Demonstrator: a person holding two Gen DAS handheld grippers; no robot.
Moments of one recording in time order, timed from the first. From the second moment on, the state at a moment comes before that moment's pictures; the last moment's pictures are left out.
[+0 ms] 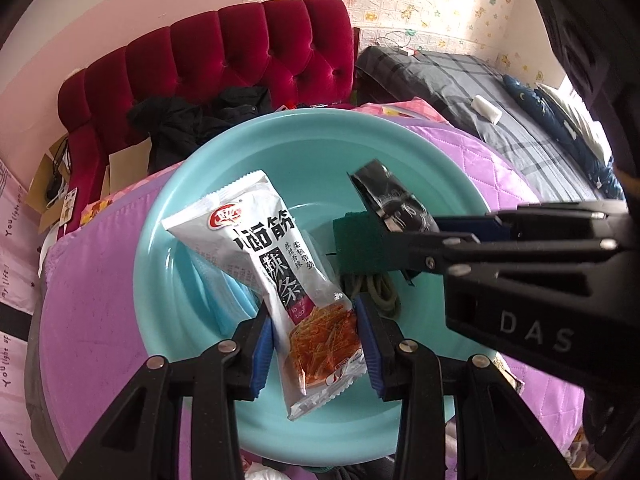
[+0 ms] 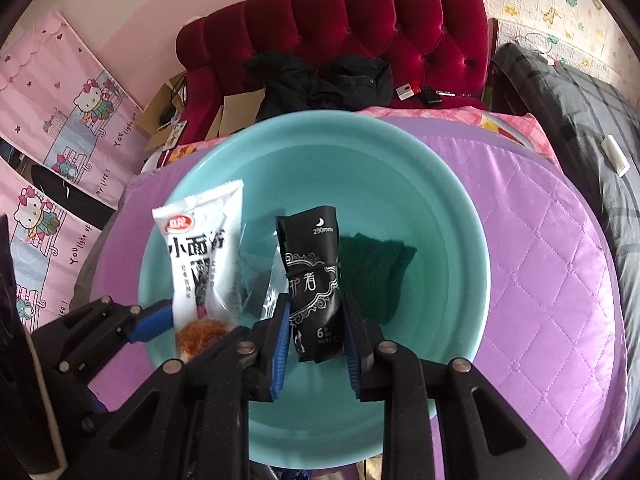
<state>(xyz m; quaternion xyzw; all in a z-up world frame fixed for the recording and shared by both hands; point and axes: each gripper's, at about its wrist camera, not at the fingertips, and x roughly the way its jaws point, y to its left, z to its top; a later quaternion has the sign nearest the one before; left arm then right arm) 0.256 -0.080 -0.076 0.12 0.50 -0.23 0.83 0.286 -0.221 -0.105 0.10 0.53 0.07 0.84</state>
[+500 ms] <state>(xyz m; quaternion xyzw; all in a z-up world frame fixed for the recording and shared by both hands) 0.259 -0.072 -0.070 0.11 0.49 -0.19 0.85 0.280 -0.221 -0.086 0.09 0.51 0.03 0.86</state>
